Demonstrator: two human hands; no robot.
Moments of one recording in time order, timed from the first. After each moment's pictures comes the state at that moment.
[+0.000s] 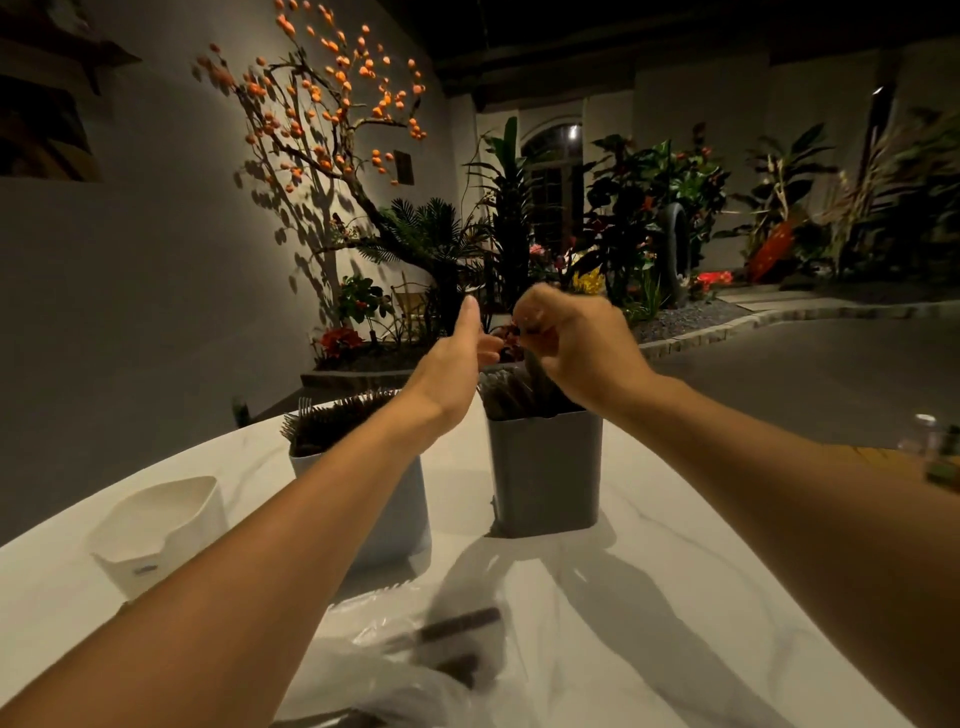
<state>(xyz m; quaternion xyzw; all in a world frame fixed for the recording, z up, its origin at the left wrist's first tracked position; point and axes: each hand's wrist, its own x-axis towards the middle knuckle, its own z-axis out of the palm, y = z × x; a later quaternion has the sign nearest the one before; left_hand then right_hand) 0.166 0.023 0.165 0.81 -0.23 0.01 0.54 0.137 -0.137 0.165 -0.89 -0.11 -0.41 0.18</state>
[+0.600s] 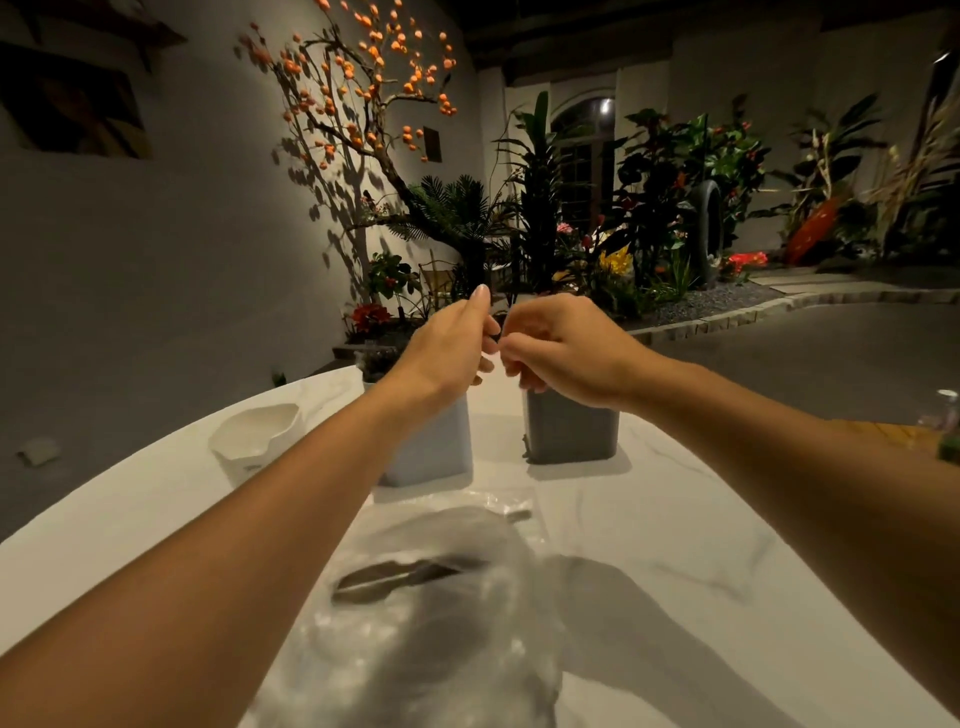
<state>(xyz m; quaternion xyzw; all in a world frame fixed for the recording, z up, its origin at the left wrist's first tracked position) 0.095 0.089 0.162 0.84 -0.23 0.07 0.49 0.035 -0.062 0.170 -0.90 -0.19 -0.20 0.34</state>
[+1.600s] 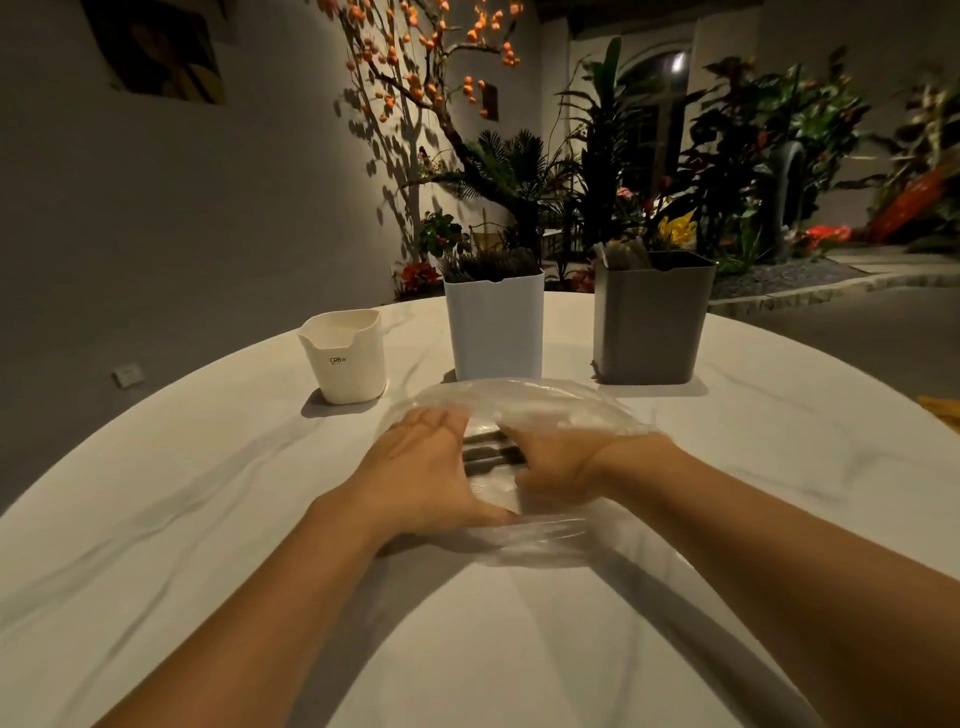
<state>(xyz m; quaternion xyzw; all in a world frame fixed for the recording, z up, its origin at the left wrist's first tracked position) 0.005 0.211 0.021 0.97 -0.20 0.04 0.10 0.007 0.038 0.029 -0.98 -0.14 0.09 0.09</state>
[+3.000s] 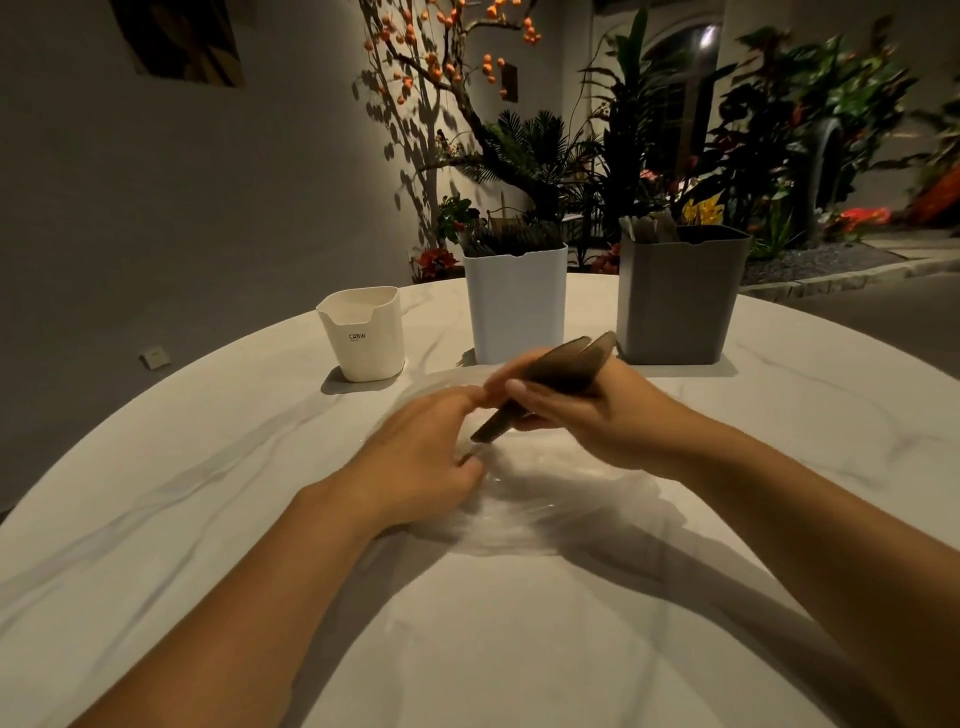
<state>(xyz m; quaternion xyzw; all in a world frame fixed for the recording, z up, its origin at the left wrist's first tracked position) -0.003 0.230 0.016 0.95 -0.20 0.06 0.22 -0.018 0.031 0.042 -0.81 -0.25 -0.03 0.53</state>
